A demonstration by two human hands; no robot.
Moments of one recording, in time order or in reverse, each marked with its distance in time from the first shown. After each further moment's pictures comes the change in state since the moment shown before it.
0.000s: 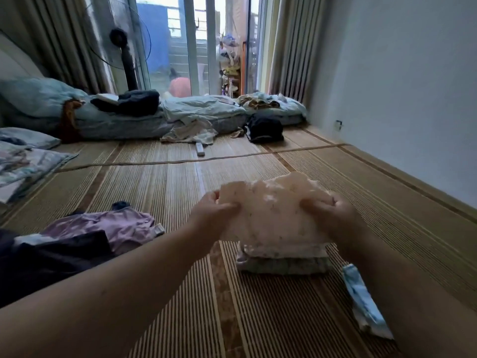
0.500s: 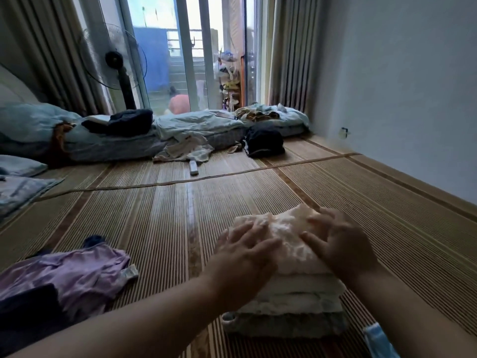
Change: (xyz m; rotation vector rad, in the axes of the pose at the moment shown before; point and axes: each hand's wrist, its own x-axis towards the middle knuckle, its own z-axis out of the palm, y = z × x) left_hand 0.092 -0.056 0.047 1.467 -0.165 0.554; right_hand 0.115 0.072 -0.010 -0.736 0.137 -0.432
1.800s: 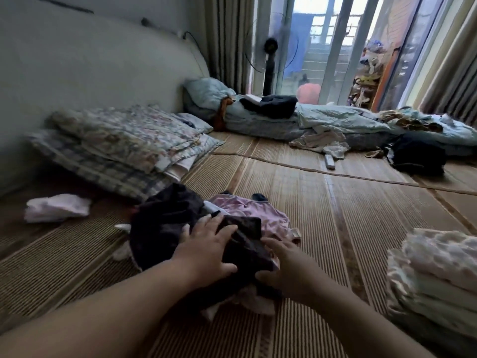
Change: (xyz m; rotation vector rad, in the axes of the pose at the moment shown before) left_hand -0.324 -0.180 -0.098 0.068 -0.122 -0.780; right_hand -0.134 -0.338 0.124 0.058 -0.794 -0.486
